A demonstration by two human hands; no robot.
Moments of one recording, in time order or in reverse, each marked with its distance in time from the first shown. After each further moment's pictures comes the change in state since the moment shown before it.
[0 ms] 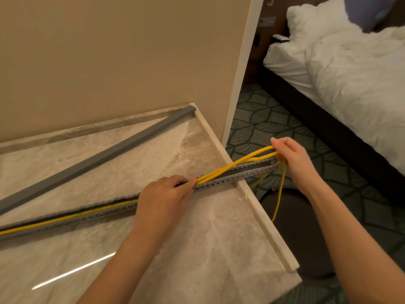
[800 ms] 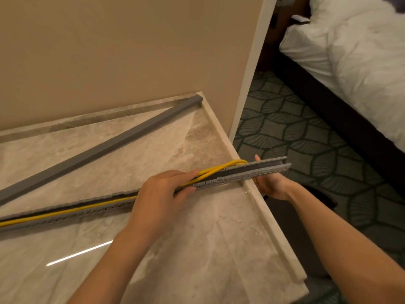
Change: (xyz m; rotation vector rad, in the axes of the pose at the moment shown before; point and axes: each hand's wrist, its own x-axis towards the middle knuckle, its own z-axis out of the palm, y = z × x) left_hand 0.008 -0.006 0.001 -0.299 -0.080 -0.199; right_hand 0.023 0.092 0.043 0.203 -0.451 0.640
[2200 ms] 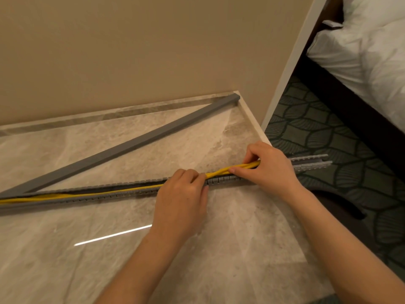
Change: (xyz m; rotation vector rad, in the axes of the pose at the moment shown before) left_hand -0.046 -0.007 -0.029 0.375 0.124 -0.015; right_hand -0.085 -0.069 0.143 -0.995 0.381 -0.758
